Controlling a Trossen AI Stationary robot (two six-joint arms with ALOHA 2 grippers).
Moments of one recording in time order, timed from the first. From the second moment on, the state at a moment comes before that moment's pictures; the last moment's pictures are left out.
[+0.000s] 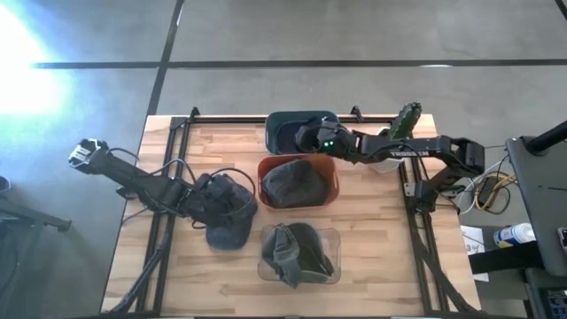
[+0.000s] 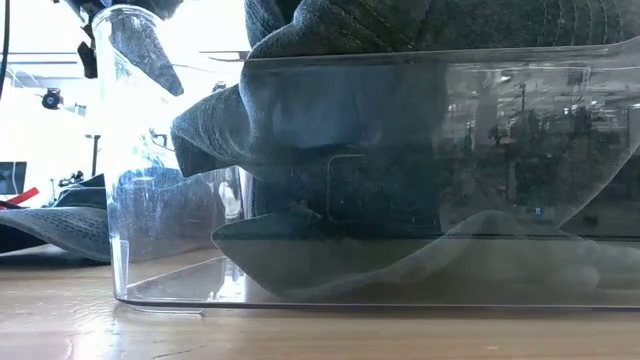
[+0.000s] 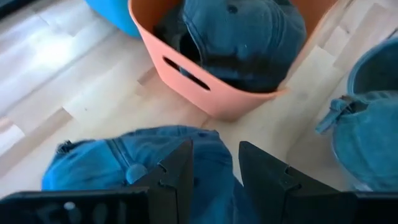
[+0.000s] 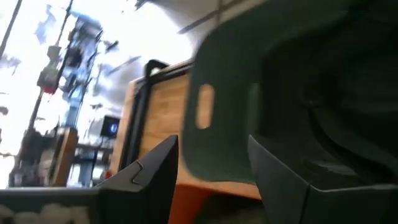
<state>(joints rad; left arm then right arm) -0.41 1.14 0.93 -0.81 -0.58 -1.00 -0.27 1.54 1.05 -0.03 0.34 1.25</state>
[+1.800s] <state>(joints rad) -0.44 1.37 0.93 -0.88 -0.29 -0.87 -0.06 1.39 1.30 -0.63 0.04 0.64</state>
